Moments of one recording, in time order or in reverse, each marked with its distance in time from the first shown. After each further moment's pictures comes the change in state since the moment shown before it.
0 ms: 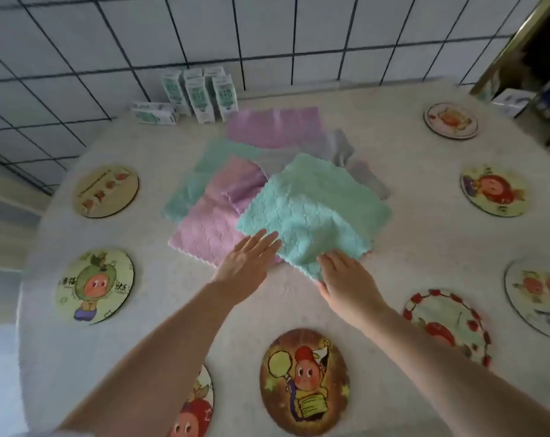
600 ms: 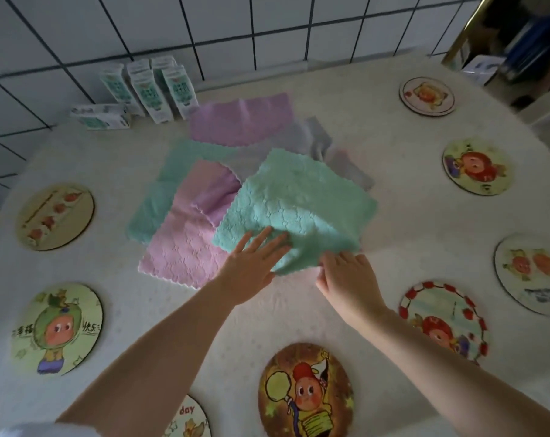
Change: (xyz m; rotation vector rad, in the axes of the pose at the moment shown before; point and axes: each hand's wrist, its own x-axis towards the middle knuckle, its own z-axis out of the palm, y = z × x) left_hand 0.050 -0.007 0.031 0.115 -0.050 0.246; right_hand 0.017 0.007 -0.014 0.085 0.053 0.200
